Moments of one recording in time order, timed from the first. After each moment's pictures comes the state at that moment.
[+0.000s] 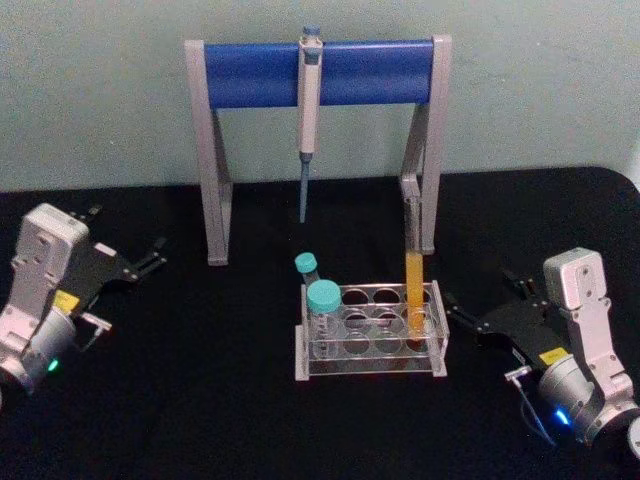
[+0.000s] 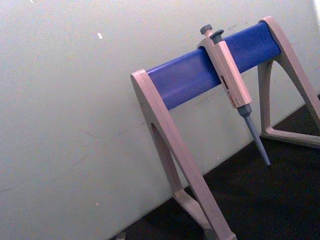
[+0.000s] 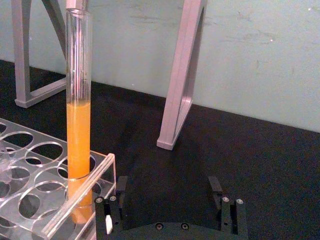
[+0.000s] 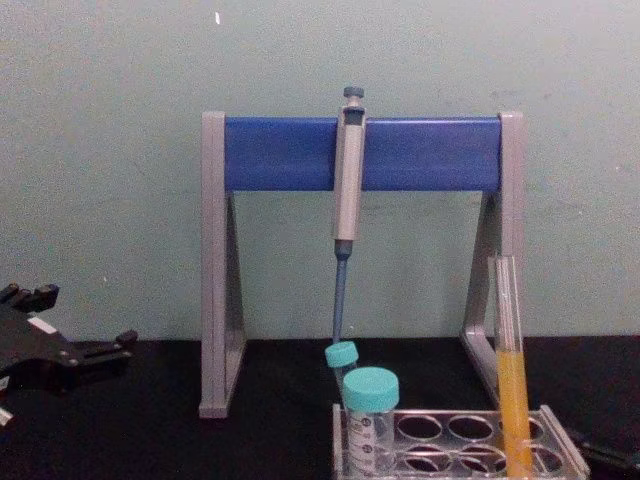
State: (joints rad) left arm -0.20 0.60 0.45 -1.41 -0.25 -0.12 0.03; right arm 0.01 0.31 -0.21 -1.46 0.15 -0.01 0.15
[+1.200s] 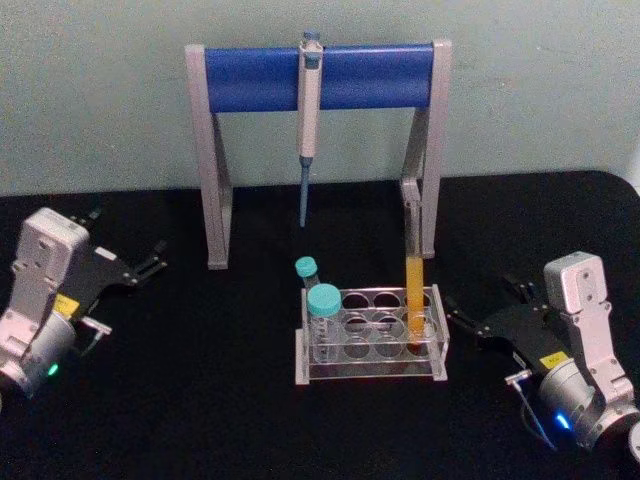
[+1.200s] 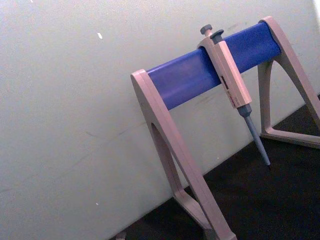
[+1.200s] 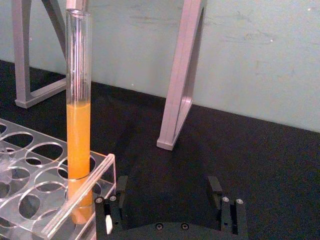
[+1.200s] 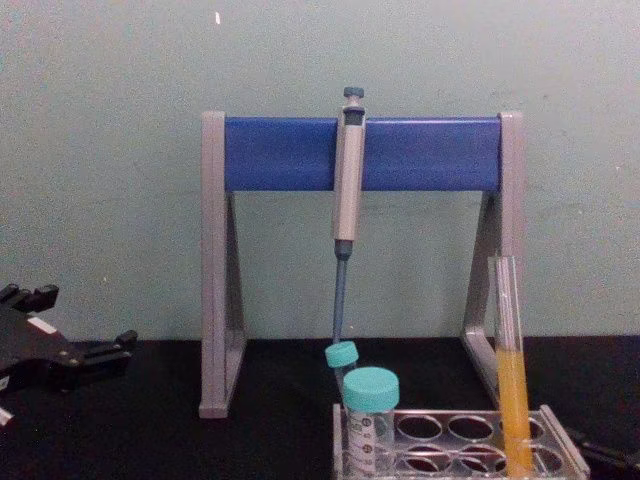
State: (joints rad) left arm -0.20 0.60 0.45 -1.41 -0.25 -0.12 0.03; right arm 0.01 0.31 -0.21 -1.46 0.16 -0.01 0.15
